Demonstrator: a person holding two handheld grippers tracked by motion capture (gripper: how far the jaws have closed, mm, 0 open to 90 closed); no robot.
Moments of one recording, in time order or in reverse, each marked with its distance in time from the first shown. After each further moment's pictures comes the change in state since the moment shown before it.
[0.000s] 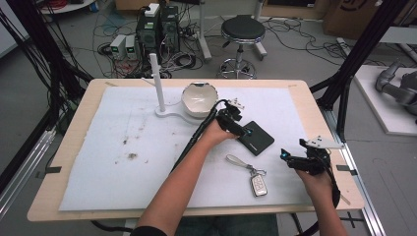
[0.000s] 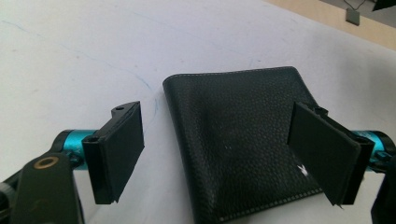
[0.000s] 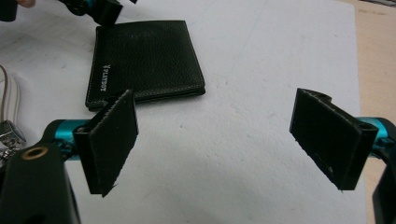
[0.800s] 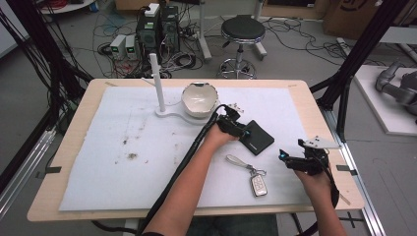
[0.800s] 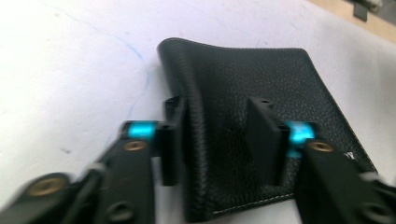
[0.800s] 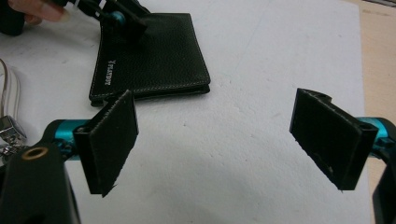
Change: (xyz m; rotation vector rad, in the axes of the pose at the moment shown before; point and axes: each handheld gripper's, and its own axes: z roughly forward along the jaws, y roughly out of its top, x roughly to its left) left arm 0.003 -0.017 0.013 0.014 -0.020 -0.108; right arm 0.004 0.001 0.002 0.014 -0.002 -0.021
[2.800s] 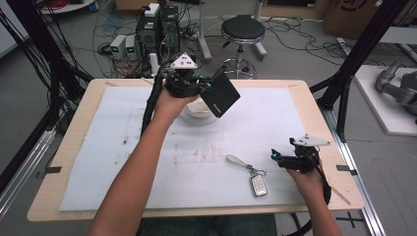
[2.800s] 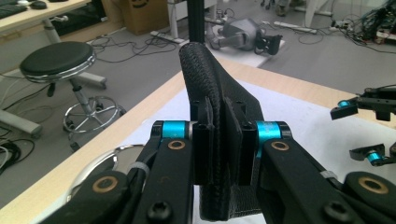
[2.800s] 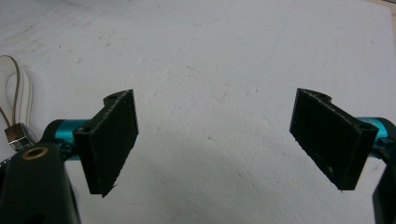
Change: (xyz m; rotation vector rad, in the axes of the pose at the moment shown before) left arm -0.028 0.062 -0.227 -0.292 0.292 0.180; right arm 0.015 0.008 0.016 0.023 0.028 -0.036
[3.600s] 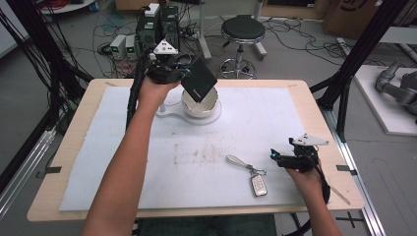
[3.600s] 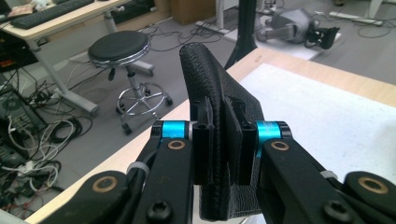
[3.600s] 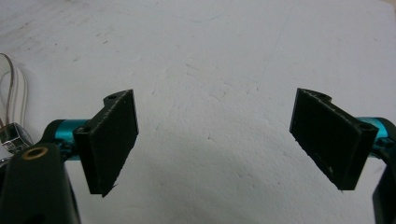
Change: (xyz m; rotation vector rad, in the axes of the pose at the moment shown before) left arm 0.045 0.005 -0.022 0.041 0.177 -0.017; right arm 0.000 0.000 0.004 0.009 0.003 0.005
